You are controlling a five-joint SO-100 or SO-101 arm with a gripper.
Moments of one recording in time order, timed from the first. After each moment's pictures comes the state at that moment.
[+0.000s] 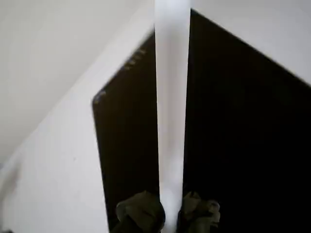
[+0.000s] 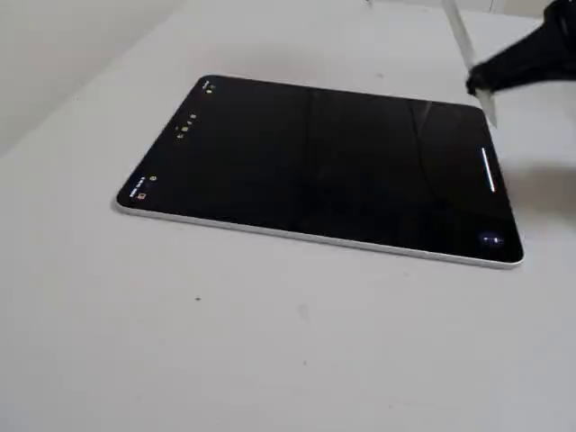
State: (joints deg) arm -12.0 189.8 179.6 33.1 -45.5
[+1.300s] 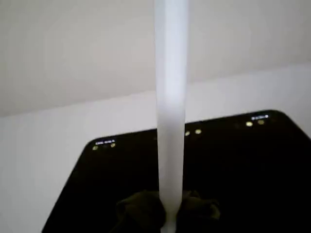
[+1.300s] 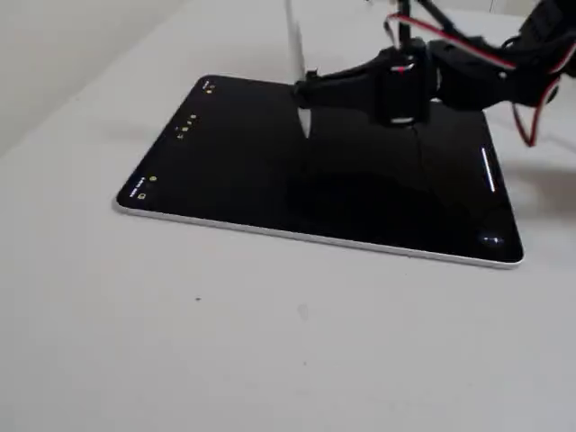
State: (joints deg) arm -13.8 67.3 134.6 -63.2 -72.9
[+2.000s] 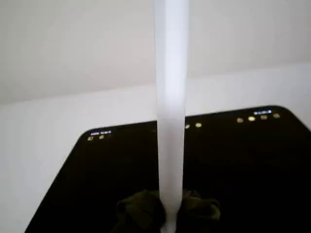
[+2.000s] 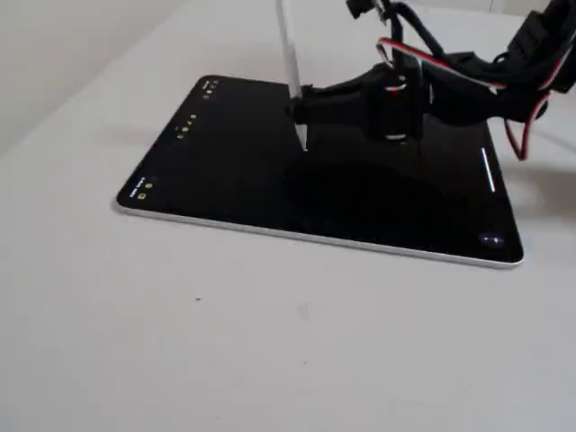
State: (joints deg) arm -14.2 62.0 132.9 -65.7 -75.1
